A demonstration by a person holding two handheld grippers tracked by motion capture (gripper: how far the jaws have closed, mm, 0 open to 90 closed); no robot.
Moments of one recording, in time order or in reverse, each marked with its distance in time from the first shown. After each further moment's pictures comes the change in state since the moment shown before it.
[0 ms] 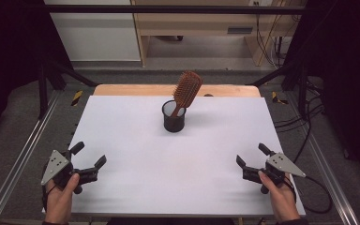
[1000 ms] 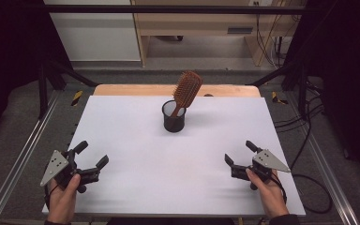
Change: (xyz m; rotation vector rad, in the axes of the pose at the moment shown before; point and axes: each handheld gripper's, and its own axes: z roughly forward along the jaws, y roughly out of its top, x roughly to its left) left arm -0.005 0.001 0.003 -0.060 -0.054 -0.029; right arm 0.020 0.000 0.026 -0.003 0.057 -0.033
